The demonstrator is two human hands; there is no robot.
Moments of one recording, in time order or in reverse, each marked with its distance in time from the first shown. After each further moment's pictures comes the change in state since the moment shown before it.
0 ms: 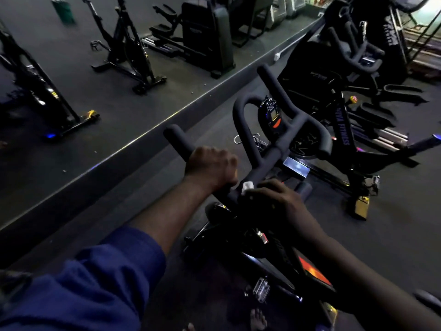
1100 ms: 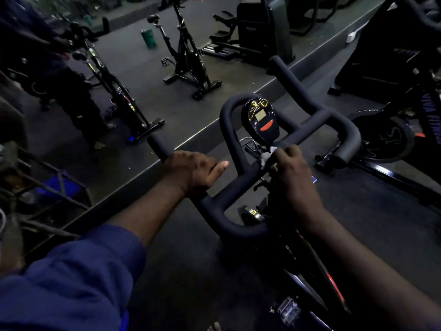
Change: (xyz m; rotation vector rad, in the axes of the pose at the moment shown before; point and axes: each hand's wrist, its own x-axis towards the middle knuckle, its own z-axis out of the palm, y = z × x) left_hand 0.012 0.012 0.006 0.072 0.036 -0.175; right_hand 0.057 0.100 -0.035 -0.027 0.195 0.189
